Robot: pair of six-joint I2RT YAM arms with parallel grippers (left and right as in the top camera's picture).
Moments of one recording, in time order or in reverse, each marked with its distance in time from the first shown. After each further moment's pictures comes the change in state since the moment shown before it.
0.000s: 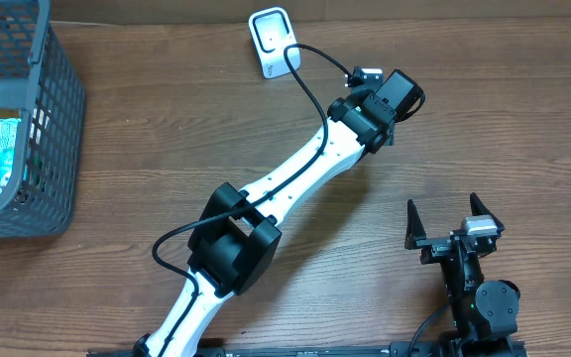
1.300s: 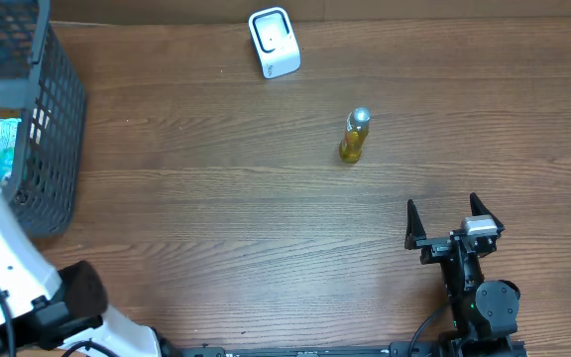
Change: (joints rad) left arm 1.203 -0.499 0.350 -0.588 0.063 0.196; right arm 0.000 0.000 0.000 0.000 0.000 0.000
